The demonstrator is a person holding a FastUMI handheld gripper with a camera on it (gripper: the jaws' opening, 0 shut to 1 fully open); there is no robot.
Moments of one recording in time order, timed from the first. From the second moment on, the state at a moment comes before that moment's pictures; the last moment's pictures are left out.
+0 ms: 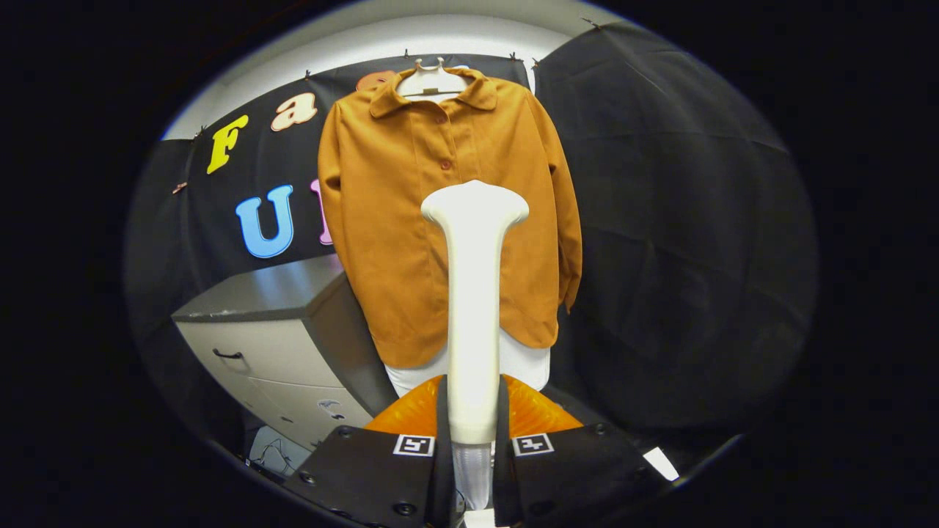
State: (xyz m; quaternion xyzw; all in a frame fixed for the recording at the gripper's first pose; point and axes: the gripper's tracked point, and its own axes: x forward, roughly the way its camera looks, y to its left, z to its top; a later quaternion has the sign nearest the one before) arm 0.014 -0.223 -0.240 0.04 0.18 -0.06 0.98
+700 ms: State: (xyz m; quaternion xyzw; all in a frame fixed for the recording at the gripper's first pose) arm 0.046 -0.095 -0.075 0.03 0.11 -0.02 0.99
